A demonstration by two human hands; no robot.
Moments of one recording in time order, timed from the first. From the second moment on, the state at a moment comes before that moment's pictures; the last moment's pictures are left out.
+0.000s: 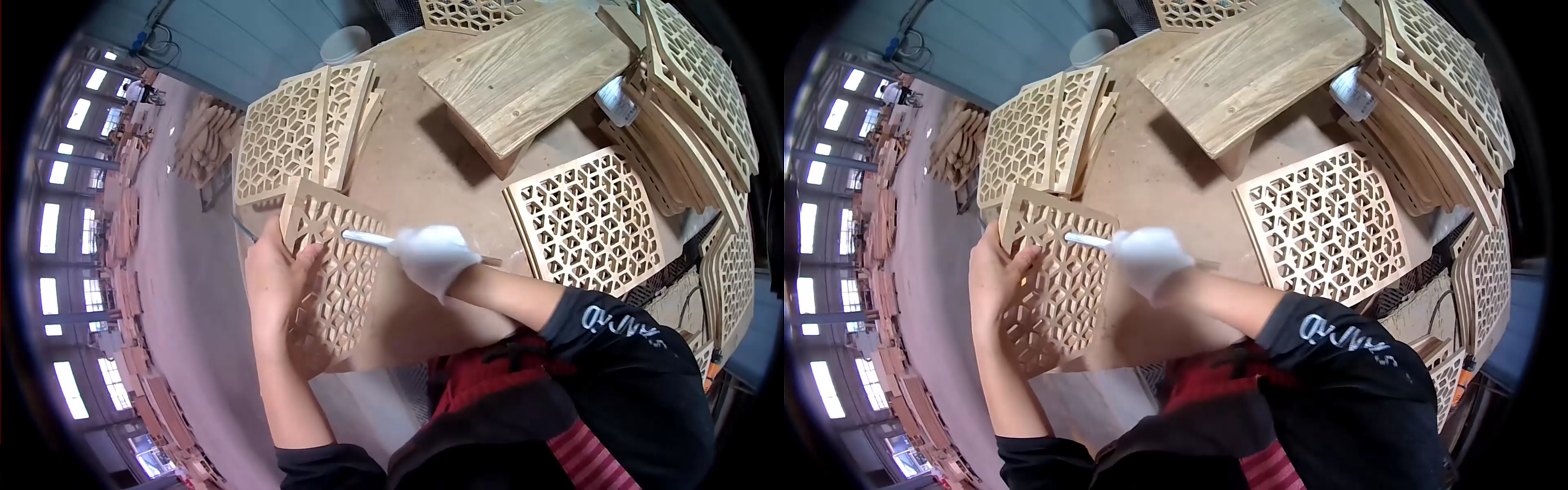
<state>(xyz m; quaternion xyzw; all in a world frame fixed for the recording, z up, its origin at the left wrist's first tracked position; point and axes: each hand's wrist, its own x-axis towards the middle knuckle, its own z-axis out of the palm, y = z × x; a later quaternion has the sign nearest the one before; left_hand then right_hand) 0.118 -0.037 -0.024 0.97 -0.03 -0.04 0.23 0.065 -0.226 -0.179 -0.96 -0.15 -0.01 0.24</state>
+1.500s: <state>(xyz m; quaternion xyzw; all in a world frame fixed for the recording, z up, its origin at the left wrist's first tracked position) 0.109 -0.050 -0.012 0.98 -0.04 -0.05 0.18 0.066 -0.225 -0.107 -0.95 -0.16 -0.02 0.26</state>
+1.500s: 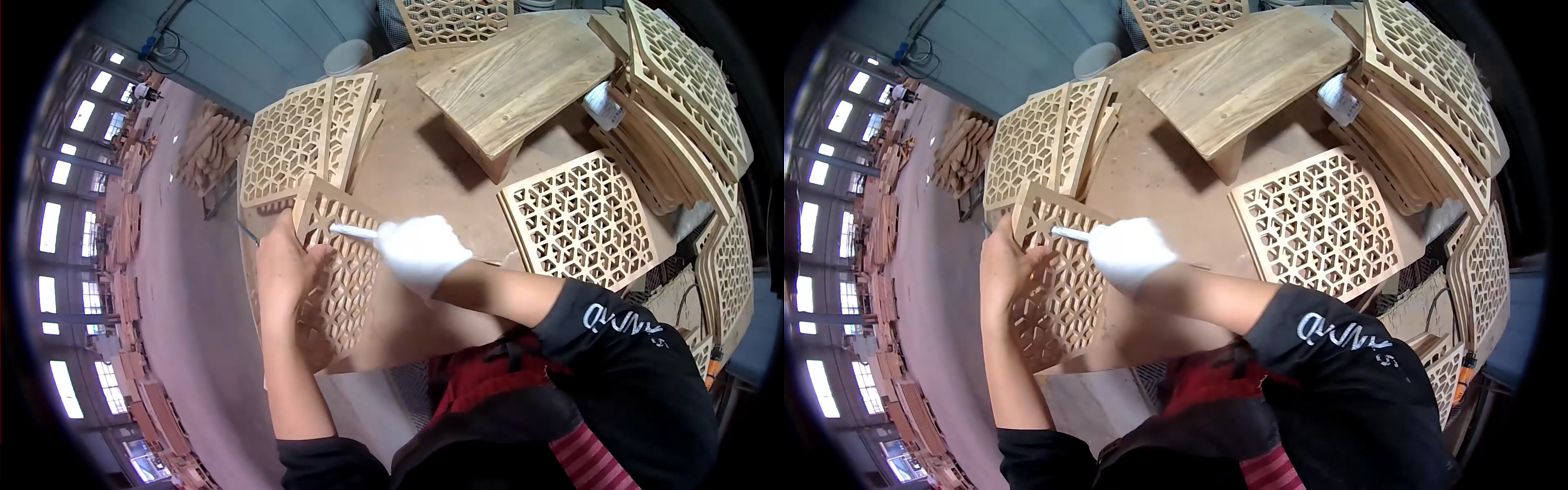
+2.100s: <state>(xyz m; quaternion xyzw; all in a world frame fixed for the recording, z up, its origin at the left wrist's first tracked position) 0.137 -0.010 -0.025 0.94 -0.04 -0.10 0.34 -0.004 -0.309 -0.153 -0.93 -0.08 0.29 0.23</state>
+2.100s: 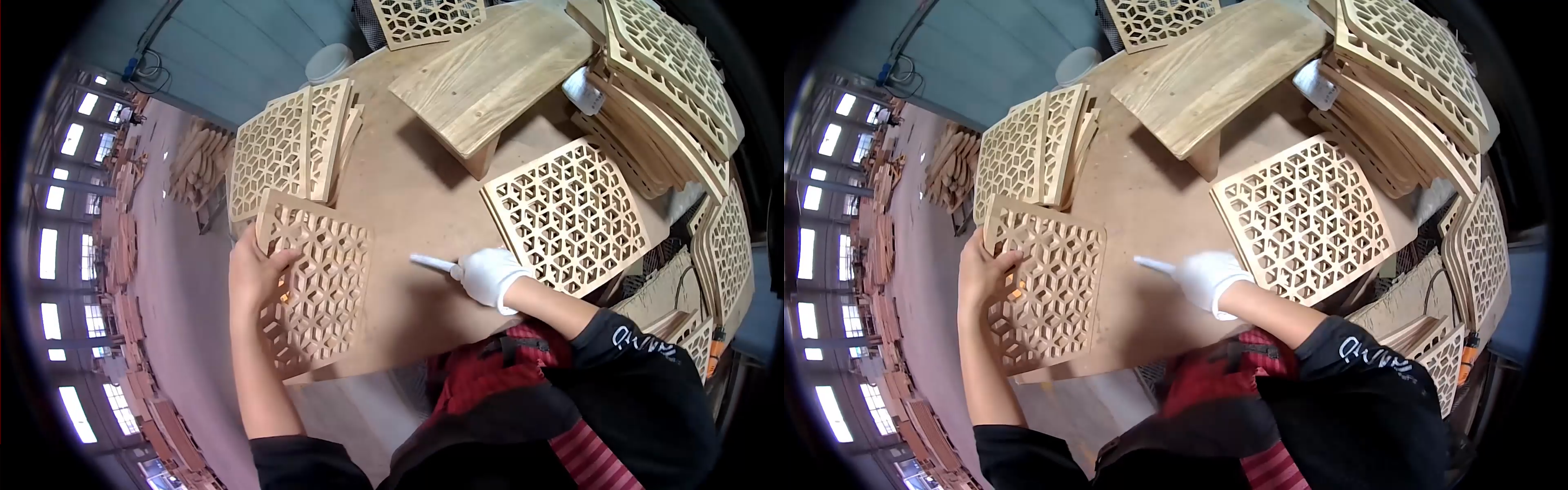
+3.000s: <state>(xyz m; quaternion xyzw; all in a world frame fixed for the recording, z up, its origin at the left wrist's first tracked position) 0.056 -0.026 0.048 0.84 -0.23 -0.12 0.48 -0.114 -0.281 -0.151 -0.47 0.33 -0.04 0.82</state>
